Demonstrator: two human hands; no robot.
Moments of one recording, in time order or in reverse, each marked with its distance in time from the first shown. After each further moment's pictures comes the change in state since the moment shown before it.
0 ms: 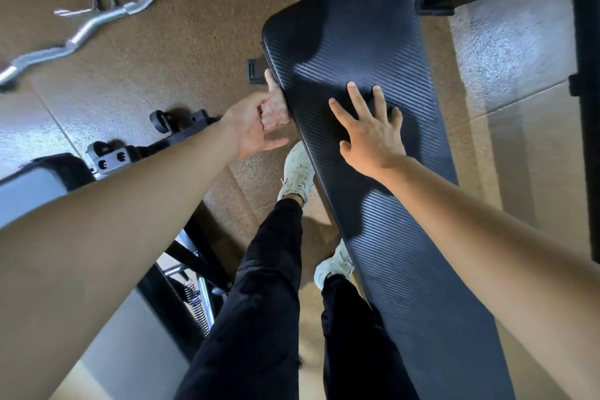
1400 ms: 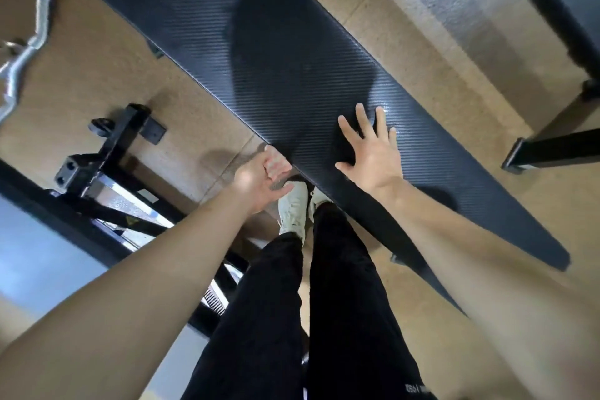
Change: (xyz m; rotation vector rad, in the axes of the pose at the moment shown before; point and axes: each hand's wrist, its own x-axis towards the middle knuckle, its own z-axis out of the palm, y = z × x) left_hand -0.062 -0.377 0.100 0.222 0.158 -0.132; right_hand -0.328 0.083 0.268 0.397 0.118 0.377
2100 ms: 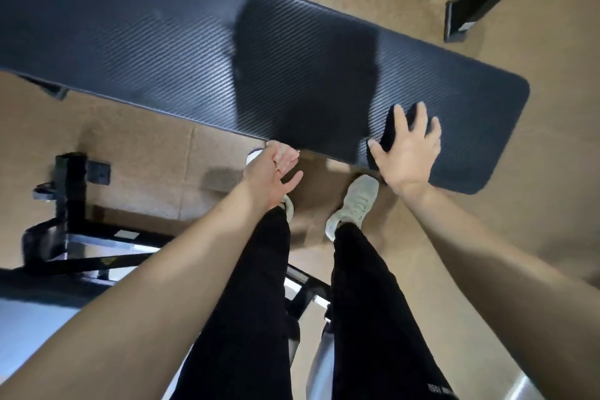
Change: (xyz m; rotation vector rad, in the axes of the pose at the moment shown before) left_hand -0.005 -0.154 0.062 0.309 -0.077 -0.056; right_hand -0.210 0.087 0.123 0.312 0.258 0.837
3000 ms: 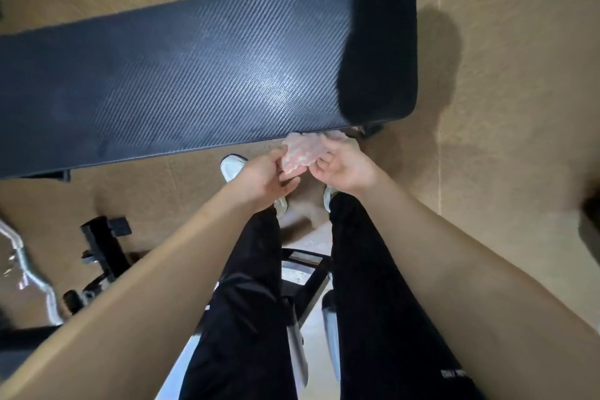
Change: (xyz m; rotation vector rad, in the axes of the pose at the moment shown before) left_hand -0.008 -0.129 0.127 0.639 0.063 -0.055; right_hand -0.052 0.108 0.063 2.239 -0.820 1.000
